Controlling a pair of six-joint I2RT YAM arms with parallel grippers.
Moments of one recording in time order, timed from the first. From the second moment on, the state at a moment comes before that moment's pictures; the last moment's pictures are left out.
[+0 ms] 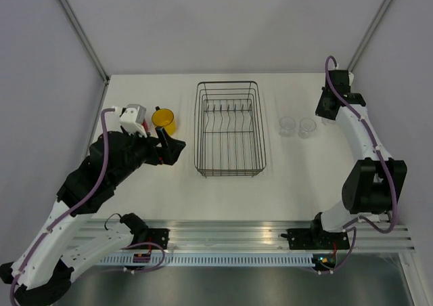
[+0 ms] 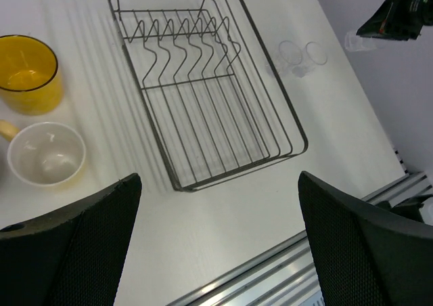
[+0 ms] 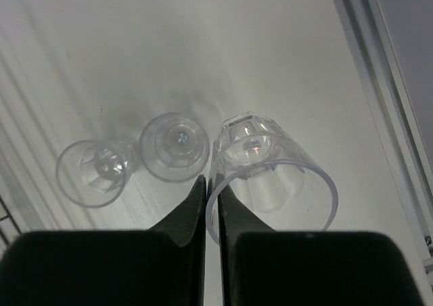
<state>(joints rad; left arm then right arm) -0.67 0.75 1.15 -0.69 -0.13 -0.47 -0.01 1.53 1.36 -0.67 0.28 0.28</state>
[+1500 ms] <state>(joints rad) -0.67 0.38 0.84 -0.70 -0.34 -0.37 -0.17 1.98 1.56 -0.72 0.14 0.21</state>
